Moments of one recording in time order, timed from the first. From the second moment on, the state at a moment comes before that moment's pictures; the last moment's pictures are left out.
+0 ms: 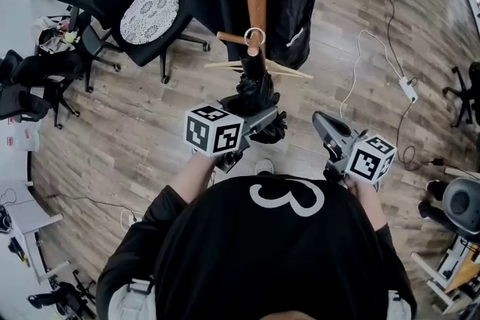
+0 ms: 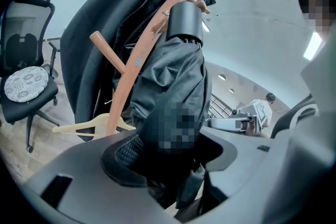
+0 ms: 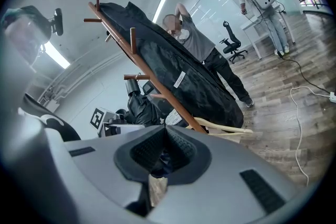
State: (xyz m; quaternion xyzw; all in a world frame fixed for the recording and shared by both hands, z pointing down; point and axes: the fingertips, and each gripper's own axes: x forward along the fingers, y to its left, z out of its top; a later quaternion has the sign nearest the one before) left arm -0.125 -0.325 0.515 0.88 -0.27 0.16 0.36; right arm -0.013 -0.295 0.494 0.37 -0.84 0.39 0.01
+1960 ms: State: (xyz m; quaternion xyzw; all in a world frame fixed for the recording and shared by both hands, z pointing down) left arm -0.178 -0.354 0.571 0.85 -0.43 0.15 0.27; right arm 0.040 -0.222 0.467 0.41 -0.84 0.36 0.03
